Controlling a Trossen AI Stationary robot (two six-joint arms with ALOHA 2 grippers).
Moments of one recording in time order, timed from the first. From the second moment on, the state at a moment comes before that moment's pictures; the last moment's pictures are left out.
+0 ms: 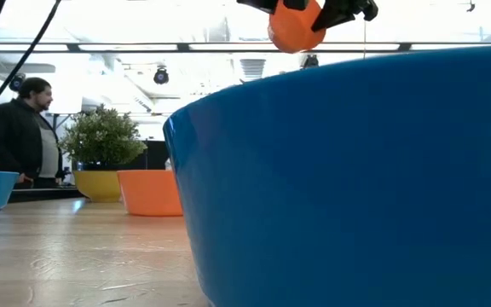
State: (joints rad) left arm -0.10 1.86 1.57 0.51 -1.31 0.52; right arm -0.15 1.19 1.23 -0.43 0.66 0.03
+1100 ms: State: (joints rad) left arm -0.10 1.85 1.57 0.49 -1.37 0.55; right arm -0.13 1.15 1.23 -0.45 0.52 -0.03
